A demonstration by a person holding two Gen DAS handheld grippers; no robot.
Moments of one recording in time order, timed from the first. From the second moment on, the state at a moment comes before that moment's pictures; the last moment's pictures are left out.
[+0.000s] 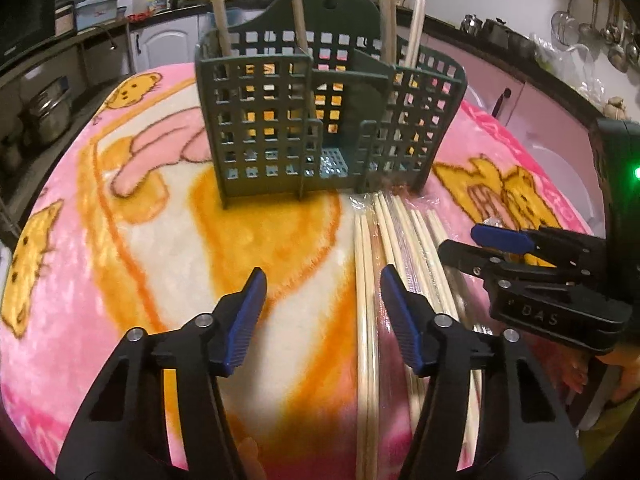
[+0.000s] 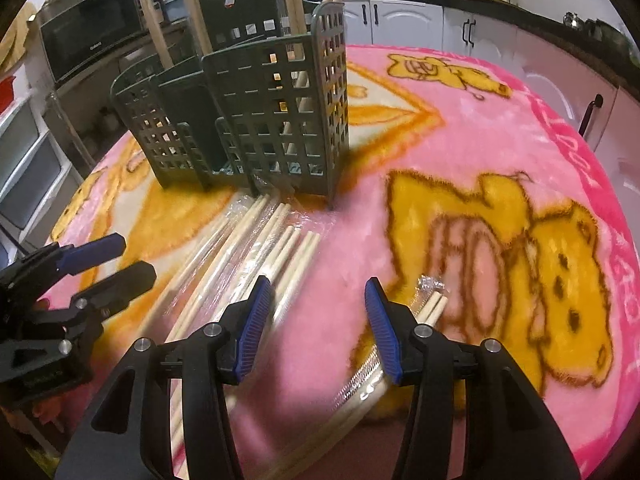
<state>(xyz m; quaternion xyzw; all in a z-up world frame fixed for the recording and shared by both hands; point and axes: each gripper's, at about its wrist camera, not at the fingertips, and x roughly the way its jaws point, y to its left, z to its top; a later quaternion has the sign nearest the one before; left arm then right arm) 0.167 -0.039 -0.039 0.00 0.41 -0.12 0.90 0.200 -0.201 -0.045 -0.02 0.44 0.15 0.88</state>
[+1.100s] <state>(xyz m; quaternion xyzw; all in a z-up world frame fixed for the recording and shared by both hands) 0.222 -0.069 -0.053 0.01 0.44 -0.10 0.89 0.233 -0.261 -0.027 0.14 0.41 0.15 0.89</state>
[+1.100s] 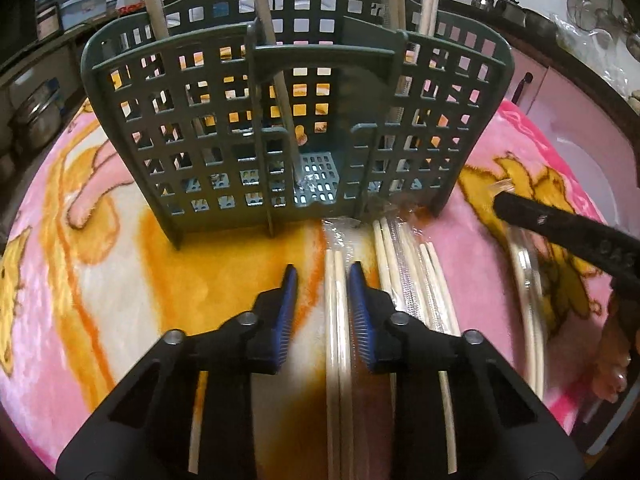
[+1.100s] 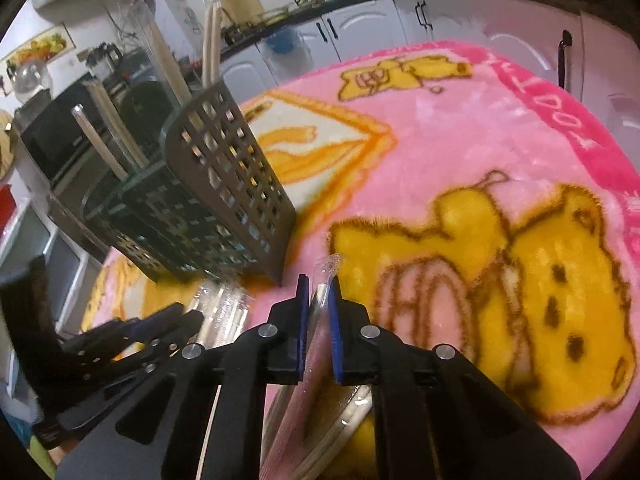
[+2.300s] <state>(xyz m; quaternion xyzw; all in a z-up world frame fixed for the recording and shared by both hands) 0.160 0.018 0.050 -0.11 0.31 -0.09 0.94 0.157 -0.219 0.080 0.08 0.25 0.24 0.93</state>
